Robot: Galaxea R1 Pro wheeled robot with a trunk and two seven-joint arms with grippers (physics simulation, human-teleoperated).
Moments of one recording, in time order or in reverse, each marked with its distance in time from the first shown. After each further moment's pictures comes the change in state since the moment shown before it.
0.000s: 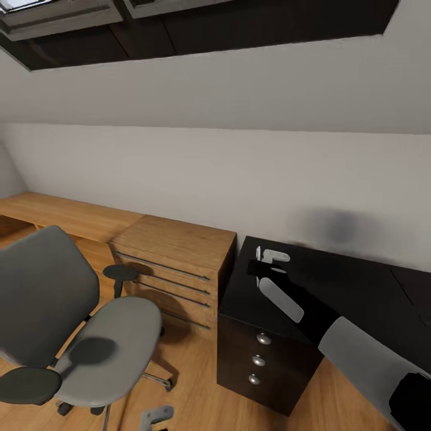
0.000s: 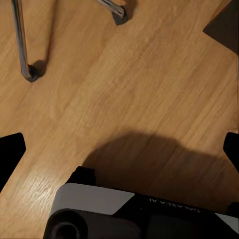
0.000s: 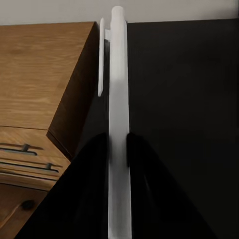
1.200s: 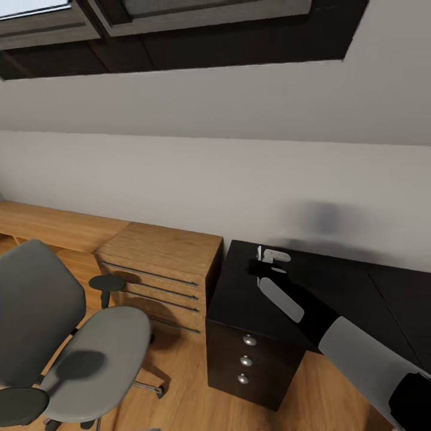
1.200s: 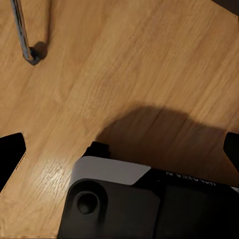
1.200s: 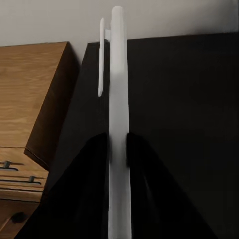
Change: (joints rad) left arm 0.000 -0.010 0.029 0.235 -0.020 -0.053 -0.173; right arm 0.000 0.001 -0.003 0.002 0.001 -0.007 -0.006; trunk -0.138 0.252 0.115
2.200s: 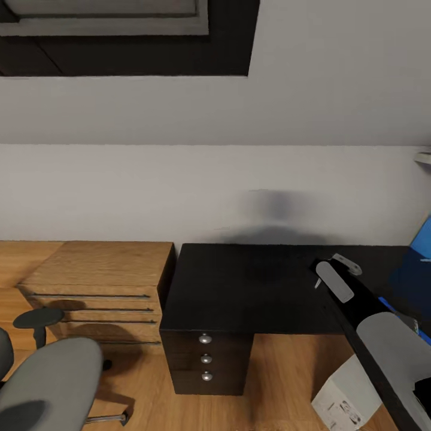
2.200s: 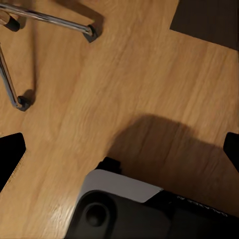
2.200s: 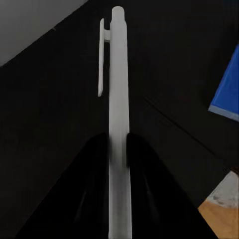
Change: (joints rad) left arm 0.000 -0.050 -0.009 0.163 -0.008 -0.252 0.004; right arm -0.002 -0.146 -0.443 0.179 -0.006 0.031 -0.087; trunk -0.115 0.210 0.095
